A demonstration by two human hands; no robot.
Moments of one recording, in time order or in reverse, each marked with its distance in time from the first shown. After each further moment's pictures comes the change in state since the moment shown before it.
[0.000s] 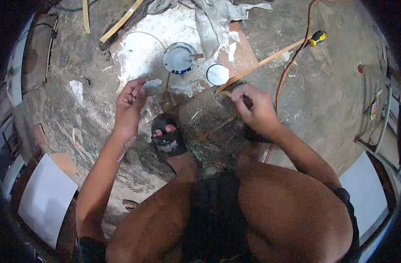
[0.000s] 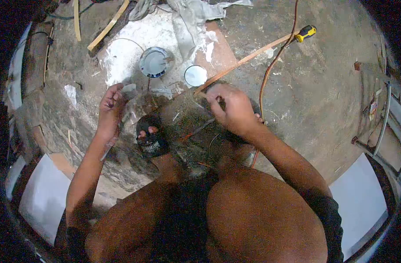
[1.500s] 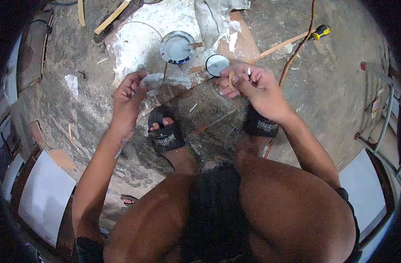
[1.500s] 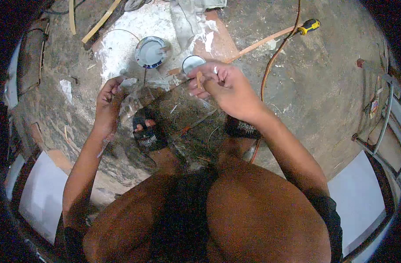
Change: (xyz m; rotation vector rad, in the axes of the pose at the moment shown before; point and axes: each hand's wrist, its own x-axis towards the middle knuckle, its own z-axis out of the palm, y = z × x) left_hand -0.002 0.001 0.008 0.050 -0.025 -0.011; right_hand 0.032 -0.037 -0.017 0.820 -0.210 0.398
